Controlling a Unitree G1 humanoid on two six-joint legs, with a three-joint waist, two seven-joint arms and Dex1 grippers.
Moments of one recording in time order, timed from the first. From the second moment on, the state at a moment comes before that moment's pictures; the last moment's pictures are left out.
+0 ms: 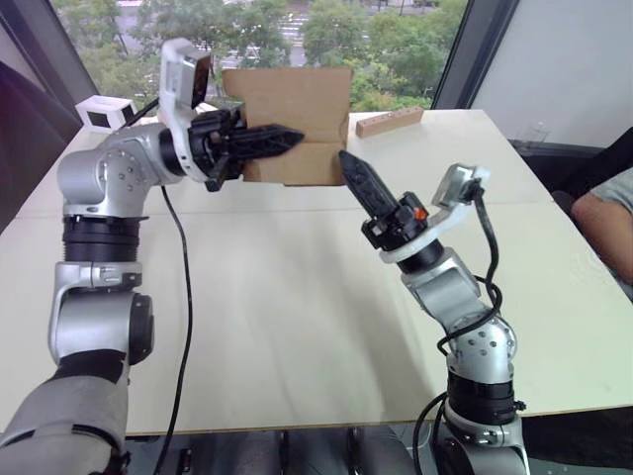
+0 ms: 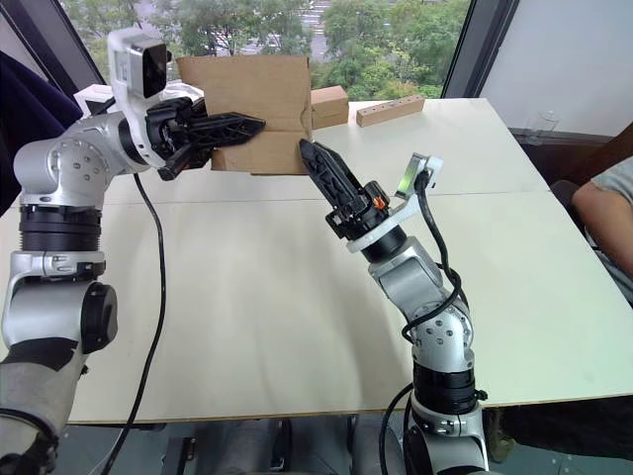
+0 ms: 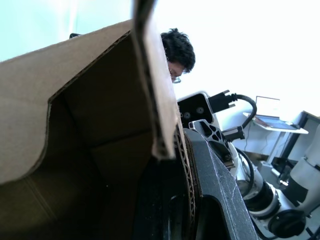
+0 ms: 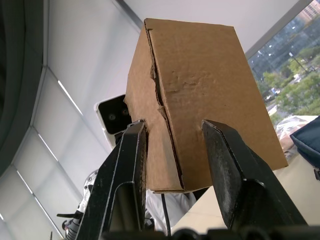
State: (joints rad) left arm -1.13 0.57 0.09 0.40 -0.69 0.79 -1.44; right arm -0.43 -0.09 -0.08 -0.42 1.17 0.55 0.28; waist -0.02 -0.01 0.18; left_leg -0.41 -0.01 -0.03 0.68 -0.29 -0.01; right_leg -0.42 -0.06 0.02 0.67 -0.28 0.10
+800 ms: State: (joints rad) left arm -1.15 0.56 0.09 0.41 -0.69 0.80 -1.46; right arm -0.50 -0.31 -0.19 -0.41 1.17 0.55 0.28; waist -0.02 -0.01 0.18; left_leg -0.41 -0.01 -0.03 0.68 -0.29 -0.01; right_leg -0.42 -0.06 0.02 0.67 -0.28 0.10
